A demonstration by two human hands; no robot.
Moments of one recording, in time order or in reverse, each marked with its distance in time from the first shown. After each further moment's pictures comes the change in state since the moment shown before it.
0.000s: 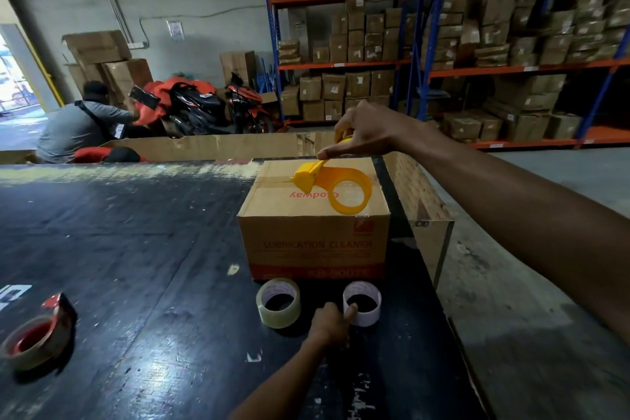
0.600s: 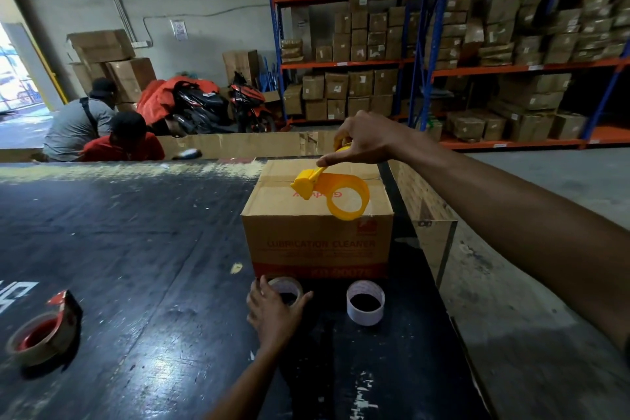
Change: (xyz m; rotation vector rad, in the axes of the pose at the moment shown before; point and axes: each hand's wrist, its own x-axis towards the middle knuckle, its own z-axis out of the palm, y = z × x) left_hand -0.013 -0.048 -0.067 -0.008 0.559 -0.094; right_hand 0.004 -0.004 0.017 0.022 -0.014 0.017
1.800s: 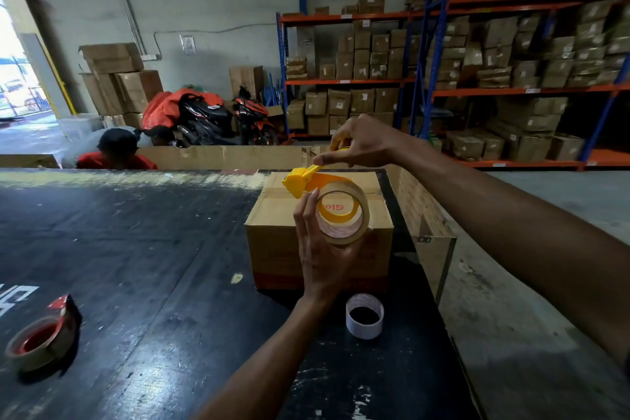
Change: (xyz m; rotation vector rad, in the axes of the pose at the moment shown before) left_hand -0.037 0.164 -0.063 -0.567 0.418 0.868; right_hand 0.002 -0.015 -0.022 0.187 0.054 -0.032
